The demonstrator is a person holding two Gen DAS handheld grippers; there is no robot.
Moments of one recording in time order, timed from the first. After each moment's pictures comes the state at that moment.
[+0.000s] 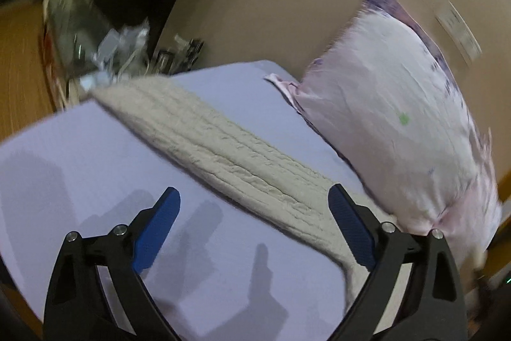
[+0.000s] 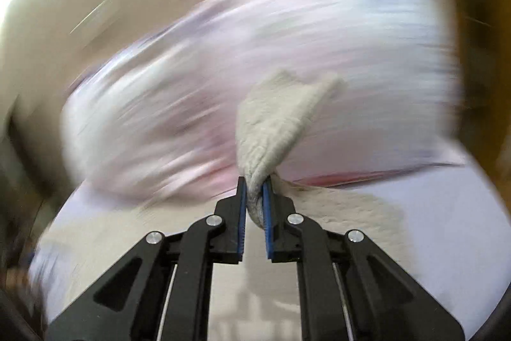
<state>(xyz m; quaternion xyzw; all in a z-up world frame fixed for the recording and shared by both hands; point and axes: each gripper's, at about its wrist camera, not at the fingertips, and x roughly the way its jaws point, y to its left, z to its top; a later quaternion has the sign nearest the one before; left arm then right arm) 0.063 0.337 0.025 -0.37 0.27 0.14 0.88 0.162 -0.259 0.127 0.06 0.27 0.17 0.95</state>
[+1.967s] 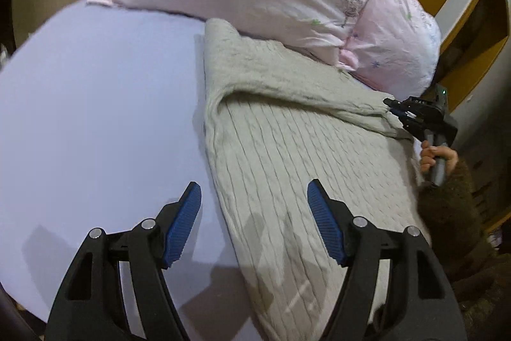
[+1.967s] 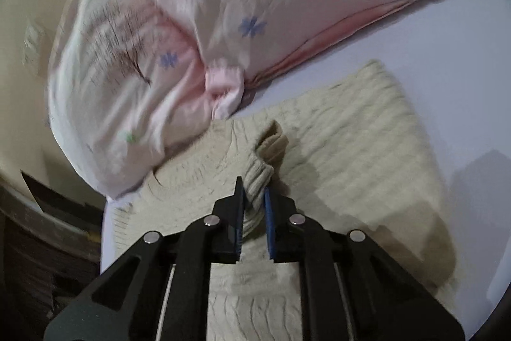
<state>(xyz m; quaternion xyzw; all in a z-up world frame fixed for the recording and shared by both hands) 0.015 0.141 0.025 -0.16 0.43 -0.16 0.87 0.194 -0.358 0.006 0.33 0.35 0.08 0.87</state>
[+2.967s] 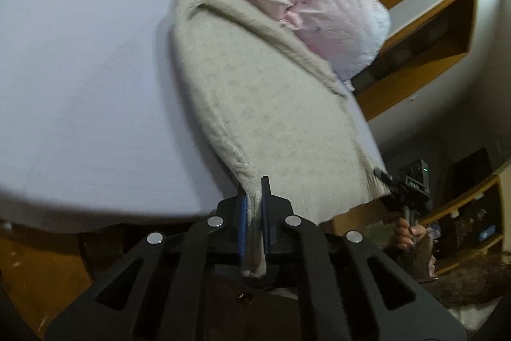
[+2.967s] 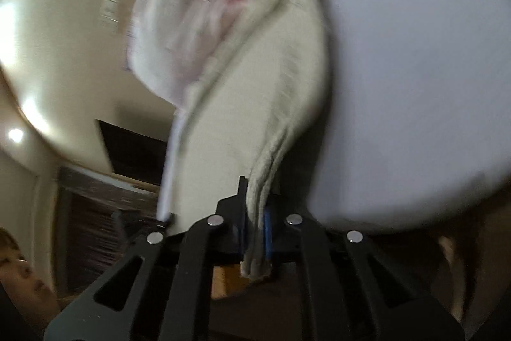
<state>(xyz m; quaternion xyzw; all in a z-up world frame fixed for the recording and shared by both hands) -0.050 0.120 -0.008 -0.26 0.44 -0.29 0.81 -0.050 -0.377 -0.035 0.42 0.36 0.29 0.78</state>
